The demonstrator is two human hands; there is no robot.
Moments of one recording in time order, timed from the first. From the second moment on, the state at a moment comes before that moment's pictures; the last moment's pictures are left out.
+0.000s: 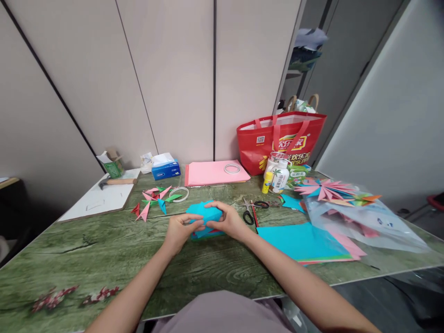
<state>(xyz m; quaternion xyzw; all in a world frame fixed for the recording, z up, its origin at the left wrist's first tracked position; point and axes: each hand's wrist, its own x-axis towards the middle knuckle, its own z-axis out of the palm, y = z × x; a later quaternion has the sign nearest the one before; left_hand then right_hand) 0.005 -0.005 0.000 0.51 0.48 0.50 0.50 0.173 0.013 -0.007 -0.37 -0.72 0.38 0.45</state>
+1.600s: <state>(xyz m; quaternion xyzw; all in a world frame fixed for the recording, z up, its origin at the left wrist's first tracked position) -0.008 0.002 0.009 0.46 0.44 0.50 0.59 0.176 0.021 -0.010 -0.34 -0.63 0.57 0.41</state>
